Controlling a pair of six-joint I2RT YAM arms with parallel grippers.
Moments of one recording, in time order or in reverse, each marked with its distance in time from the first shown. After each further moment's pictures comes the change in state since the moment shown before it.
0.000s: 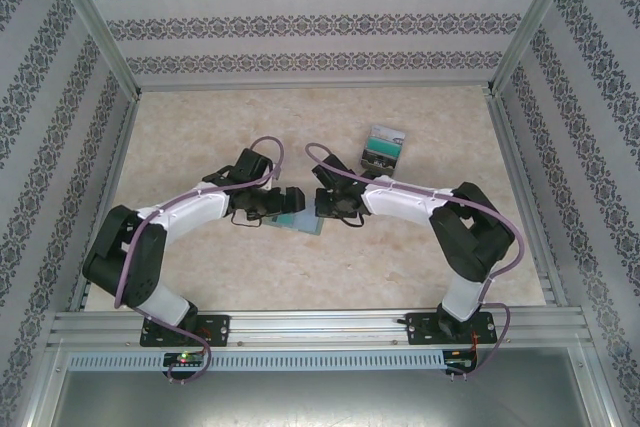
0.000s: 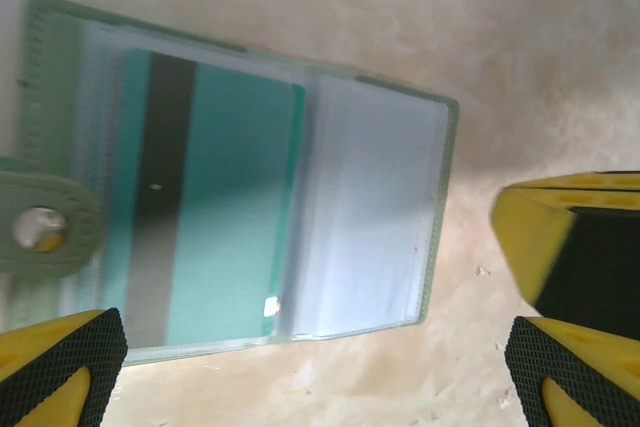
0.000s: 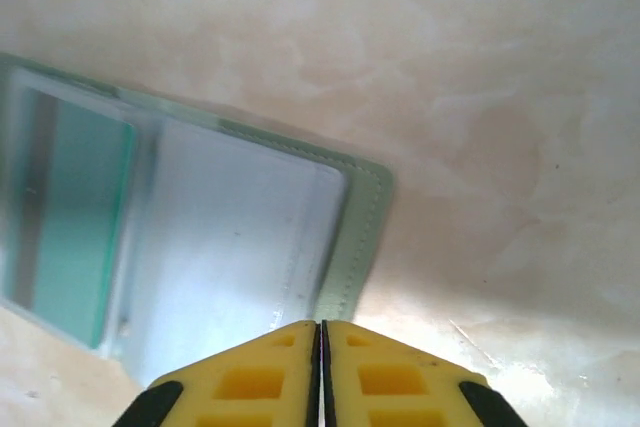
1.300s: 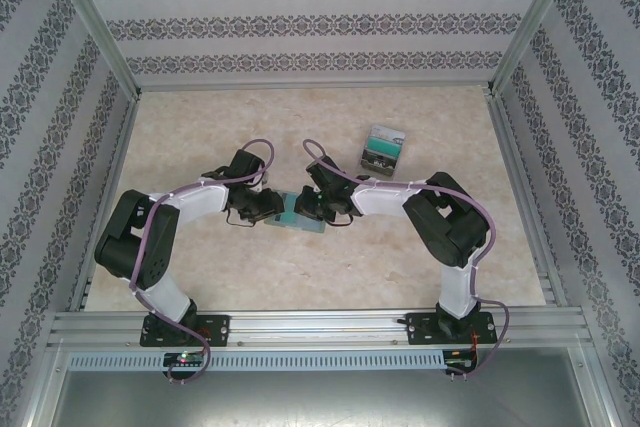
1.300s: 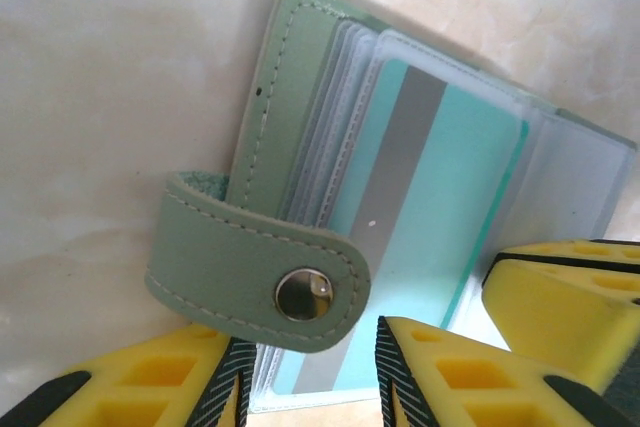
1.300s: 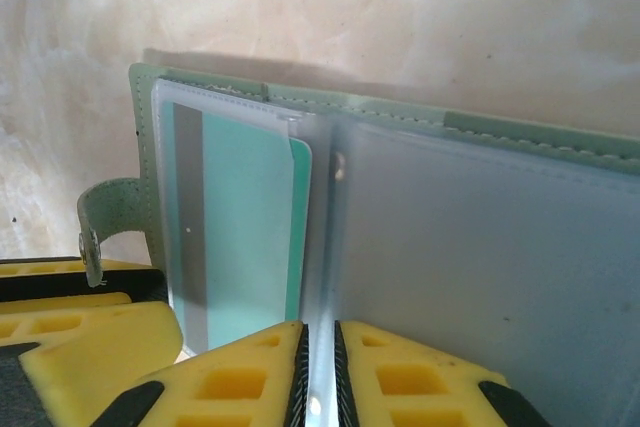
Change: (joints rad) left arm 0.084 0.119 -0.007 0.011 0.019 -0.049; right arm -0.013 0.160 -0.002 0.305 -0.273 0.212
